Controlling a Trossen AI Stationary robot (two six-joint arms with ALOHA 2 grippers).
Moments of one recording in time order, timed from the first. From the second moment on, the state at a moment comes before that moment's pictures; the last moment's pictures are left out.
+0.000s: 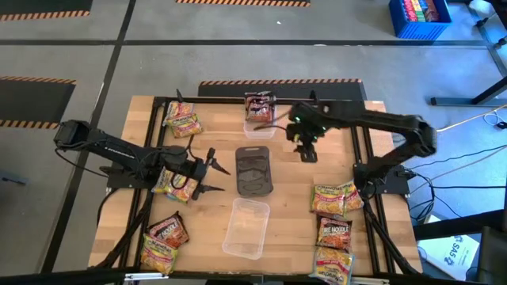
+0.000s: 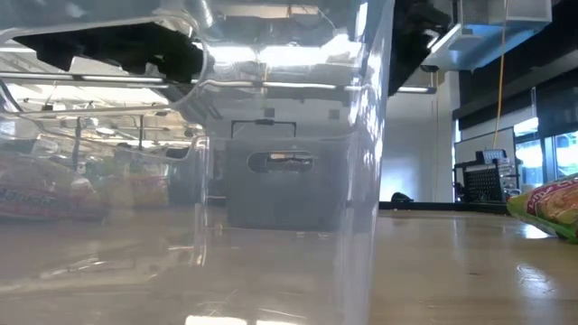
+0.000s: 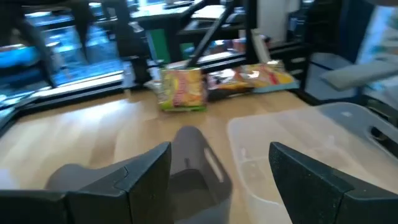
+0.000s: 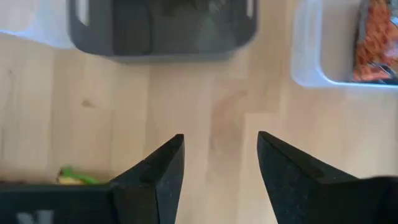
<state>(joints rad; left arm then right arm) -0.12 1.04 0.33 0.55 0.10 0.13 -0.27 1.46 1.33 -1.02 -0.17 -0.32</state>
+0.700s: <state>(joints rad) -0.30 1.27 0.98 -0.54 -0.22 -0.53 0.04 1.06 0.75 -0.39 -0.11 -0.03</state>
